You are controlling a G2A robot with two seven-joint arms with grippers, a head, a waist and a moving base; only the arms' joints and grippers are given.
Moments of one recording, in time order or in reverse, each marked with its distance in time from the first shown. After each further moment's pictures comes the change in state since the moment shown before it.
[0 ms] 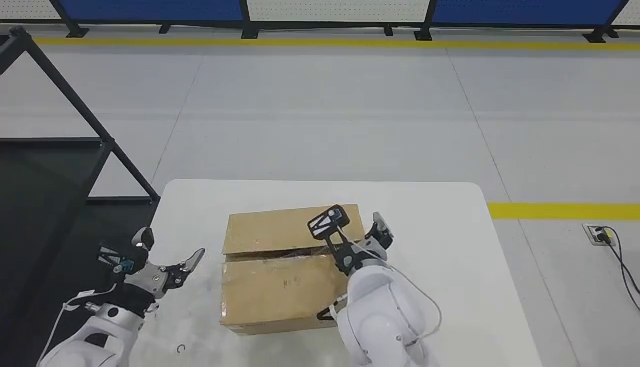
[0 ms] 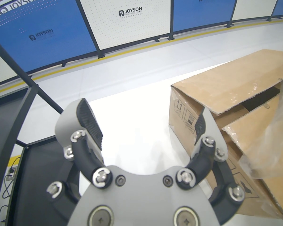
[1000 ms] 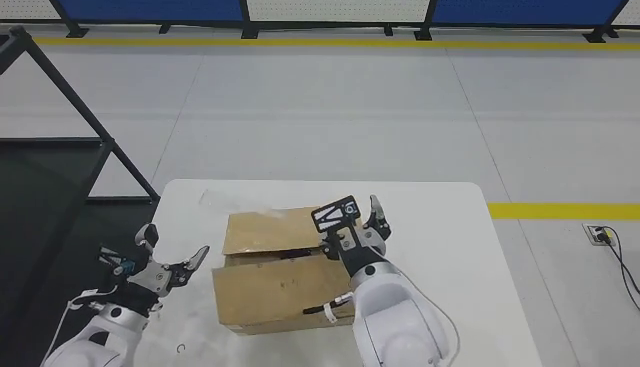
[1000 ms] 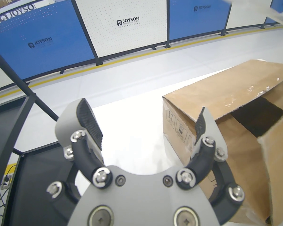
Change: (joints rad) left arm 0.008 -0.005 0.014 -0.034 -0.011 0.018 0.031; right arm -0.071 -0.002 0.012 -0.147 0.145 0.106 -0.278
